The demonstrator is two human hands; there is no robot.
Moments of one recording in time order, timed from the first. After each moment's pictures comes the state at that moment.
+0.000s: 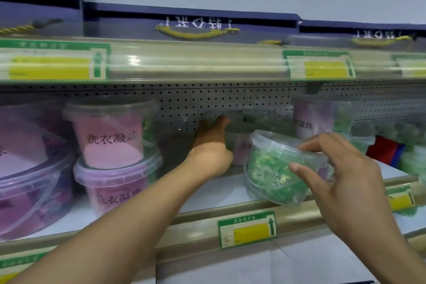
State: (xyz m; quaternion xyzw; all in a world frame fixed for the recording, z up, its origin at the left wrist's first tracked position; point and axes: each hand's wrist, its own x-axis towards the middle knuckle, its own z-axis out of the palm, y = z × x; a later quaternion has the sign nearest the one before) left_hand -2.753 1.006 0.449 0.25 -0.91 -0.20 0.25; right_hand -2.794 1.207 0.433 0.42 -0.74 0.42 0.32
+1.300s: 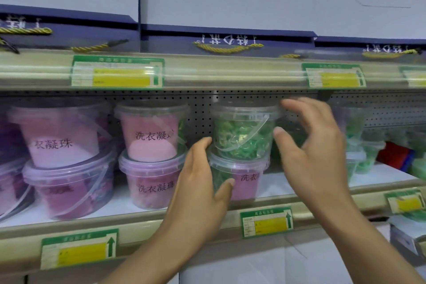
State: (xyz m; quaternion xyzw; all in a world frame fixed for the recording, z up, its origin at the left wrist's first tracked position) left_hand -2.627 1.046 0.422 0.19 -0.85 -0.26 0.41; right_hand -2.744 1.153 0.470 0.41 -0.68 0.54 0.30
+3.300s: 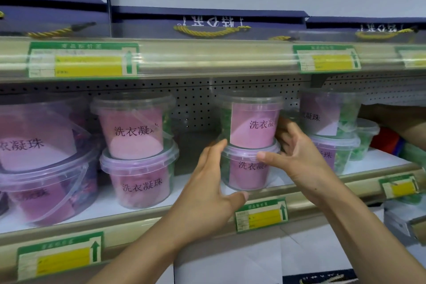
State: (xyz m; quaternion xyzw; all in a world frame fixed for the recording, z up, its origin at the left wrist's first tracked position) left_hand -2.653 1.038 0.408 0.11 -0.89 -0.34 0.26; right_hand -2.808 1.149 0.423 0.44 -0.60 0.66 -0.10
